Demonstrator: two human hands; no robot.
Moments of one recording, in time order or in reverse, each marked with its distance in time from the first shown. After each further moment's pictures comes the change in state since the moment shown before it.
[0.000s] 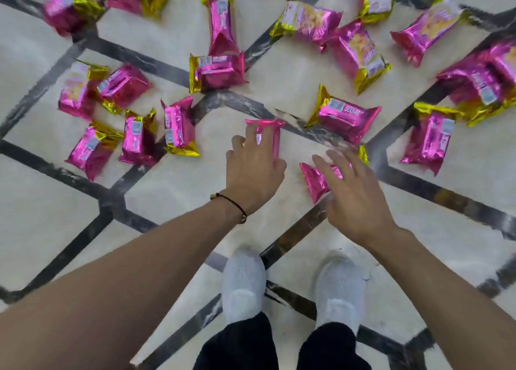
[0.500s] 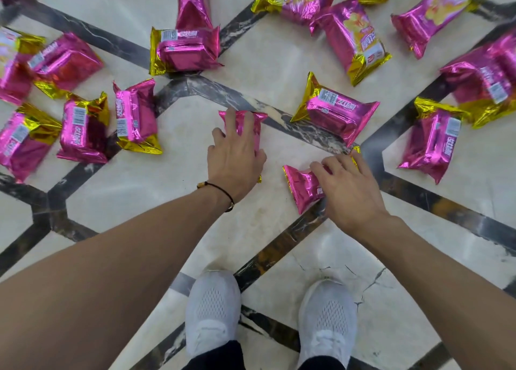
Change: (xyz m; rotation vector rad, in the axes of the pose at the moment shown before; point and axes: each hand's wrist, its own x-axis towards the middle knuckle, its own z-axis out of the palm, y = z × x) left_hand 0.051 -0.014 0.084 0.021 0.001 -0.062; right_hand 0.042 0.044 0.052 -0.327 -0.160 -0.028
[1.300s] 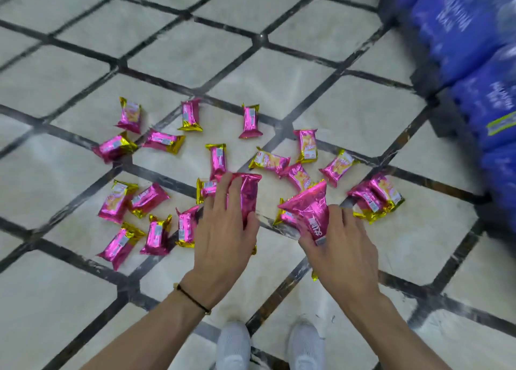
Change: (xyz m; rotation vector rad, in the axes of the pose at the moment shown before) left_hand -0.085 0.063 -0.360 -0.193 0.254 0.136; right_hand -0.118 -0.004 -0.341 0.456 0.479 0.482
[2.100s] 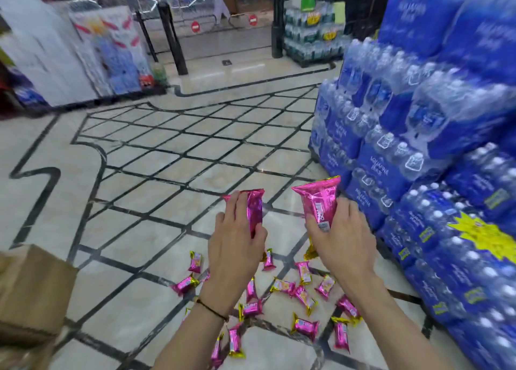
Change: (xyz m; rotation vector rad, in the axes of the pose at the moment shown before) left_hand -0.012 0.214 -0.614 -0.057 0.322 0.132; right_hand -0.018 -0.246 -0.598 0.187 0.546 0.075
